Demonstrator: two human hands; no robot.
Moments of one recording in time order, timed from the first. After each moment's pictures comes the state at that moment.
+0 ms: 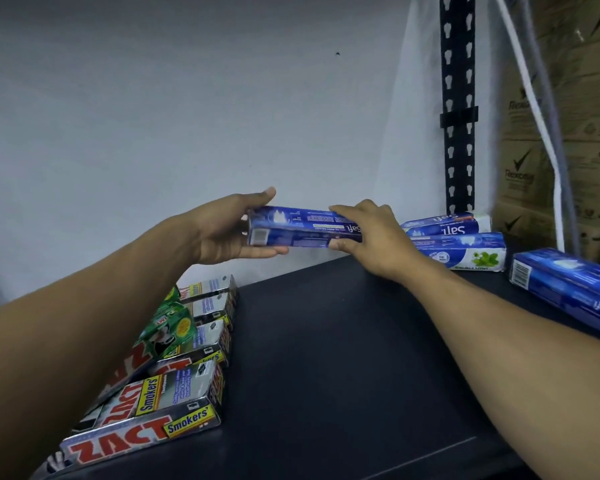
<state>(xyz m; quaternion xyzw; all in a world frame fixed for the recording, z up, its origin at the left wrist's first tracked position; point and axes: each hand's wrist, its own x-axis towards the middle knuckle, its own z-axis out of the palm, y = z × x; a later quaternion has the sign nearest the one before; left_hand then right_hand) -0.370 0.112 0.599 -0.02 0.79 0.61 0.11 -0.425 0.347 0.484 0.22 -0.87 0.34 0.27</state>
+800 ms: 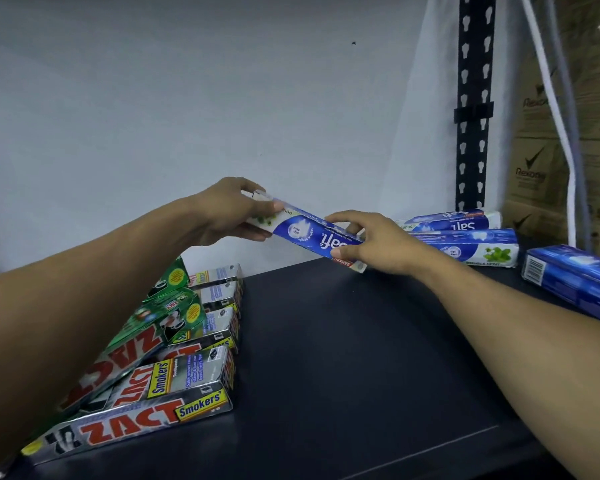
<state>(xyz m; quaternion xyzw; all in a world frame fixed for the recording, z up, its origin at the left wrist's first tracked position) -0.376 0.093 0.599 0.03 0.87 0.49 -0.02 -0.405 0.335 0.494 0.21 -0.86 0.45 0.10</state>
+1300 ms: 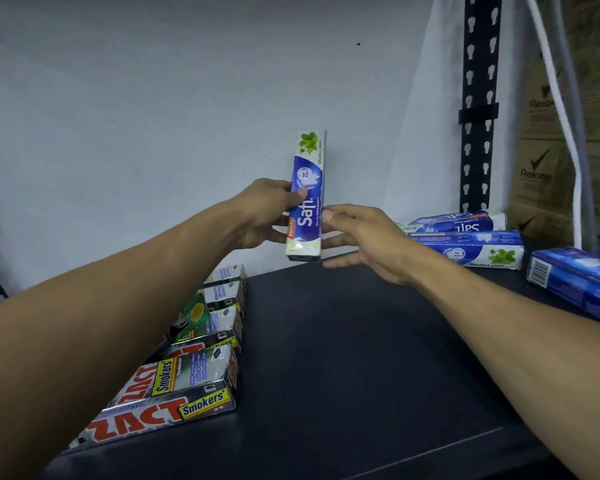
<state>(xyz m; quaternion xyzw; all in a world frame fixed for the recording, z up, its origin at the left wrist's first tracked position) -0.384 0.134 0.584 0.05 0.84 0.54 -0.03 -0.390 0.307 0.504 0.20 -0.66 0.72 -0.02</state>
